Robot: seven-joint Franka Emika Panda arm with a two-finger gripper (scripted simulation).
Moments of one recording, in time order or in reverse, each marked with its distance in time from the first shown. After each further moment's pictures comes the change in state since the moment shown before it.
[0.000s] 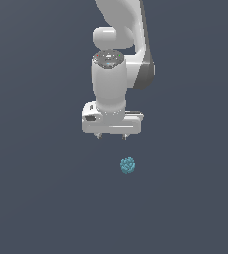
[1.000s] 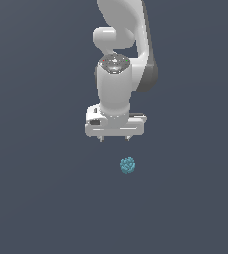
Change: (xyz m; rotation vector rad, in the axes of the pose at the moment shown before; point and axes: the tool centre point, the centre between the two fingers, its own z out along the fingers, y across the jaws) arm 0.005 -0.010 0.006 -0.011 -0.017 -0.066
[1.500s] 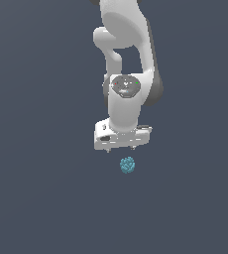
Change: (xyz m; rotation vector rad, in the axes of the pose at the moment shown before) arm 0.021 -0.024 0.040 -0.003 -0.023 -0.111
